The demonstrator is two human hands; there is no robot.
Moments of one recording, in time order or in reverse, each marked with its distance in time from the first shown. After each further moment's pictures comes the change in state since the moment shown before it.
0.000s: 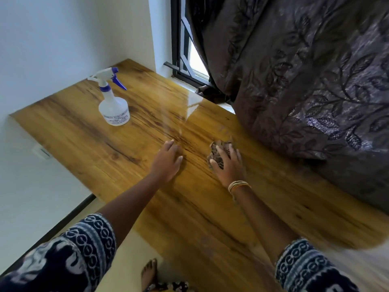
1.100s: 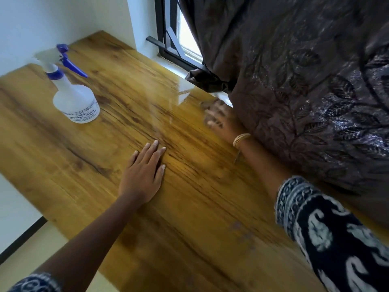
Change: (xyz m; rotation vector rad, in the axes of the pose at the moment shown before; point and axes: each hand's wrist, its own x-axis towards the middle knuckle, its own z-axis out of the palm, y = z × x) left_hand 0.010 -0.027 0.026 0.358 0.053 0.054; right_hand 0.182 0.025 -0.025 -0.070 0.027 -0.452
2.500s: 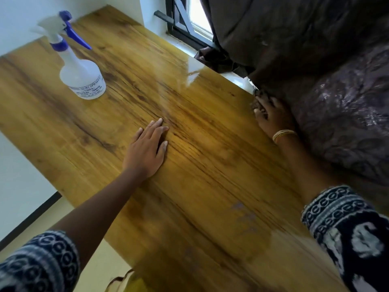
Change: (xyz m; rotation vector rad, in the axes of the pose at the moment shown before) left_hand 0.001 0.000 -0.002 -0.088 0.041 -0.026; right_hand -0.066 0.083 -0.020 -0.108 0.116 0.288
